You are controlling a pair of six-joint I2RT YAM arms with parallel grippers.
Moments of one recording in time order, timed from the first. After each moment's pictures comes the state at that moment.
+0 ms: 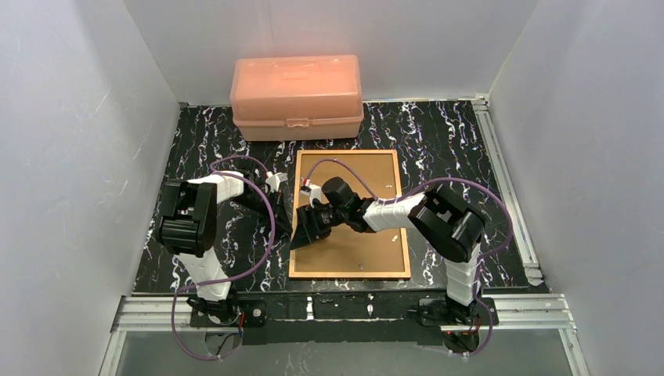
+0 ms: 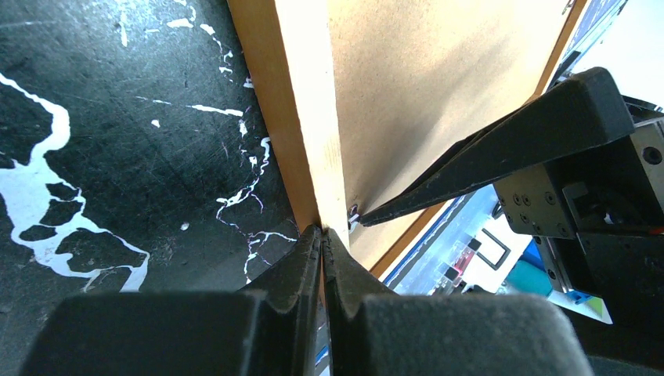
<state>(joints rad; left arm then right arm) -0.15 1.78 0.95 -0.69 0.79 -0.01 0.95 1.93 1.01 0.31 -0.66 0.63</state>
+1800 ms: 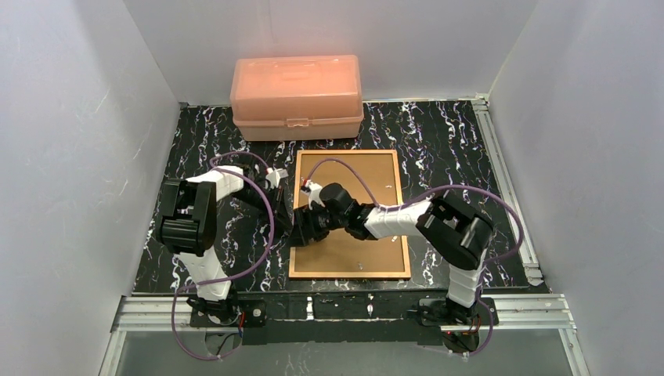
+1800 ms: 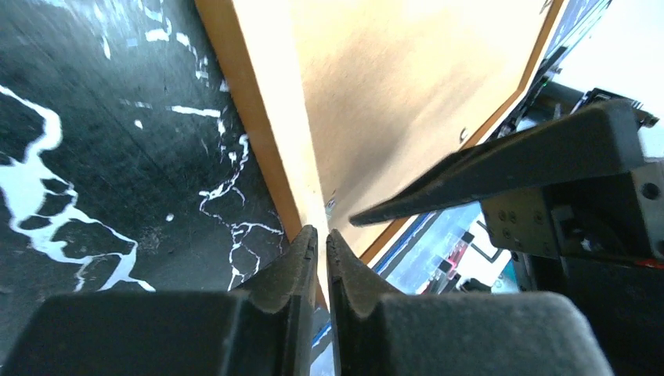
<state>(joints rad) -0.14 1.79 0.99 -0.76 0.80 0.02 1.02 1.87 0.96 0.36 -0.43 0.65</state>
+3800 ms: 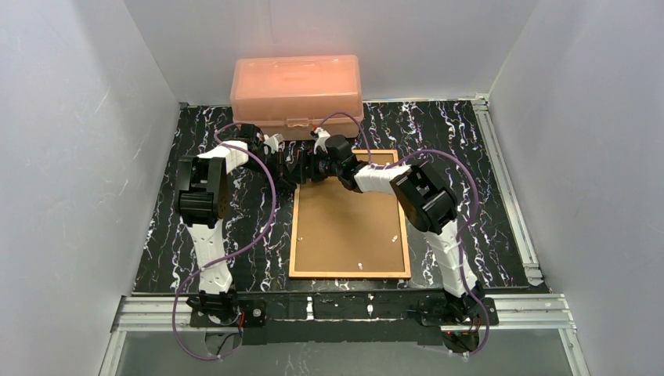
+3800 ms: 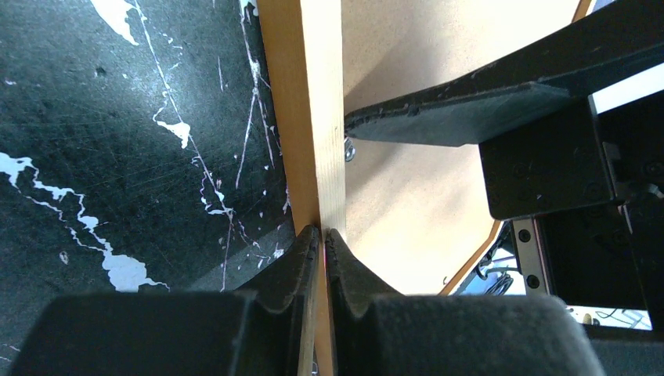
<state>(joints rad) -0.11 2.10 1.42 -0.60 0.75 -0.19 0.73 2.26 1.48 0.36 -0.42 0.53</state>
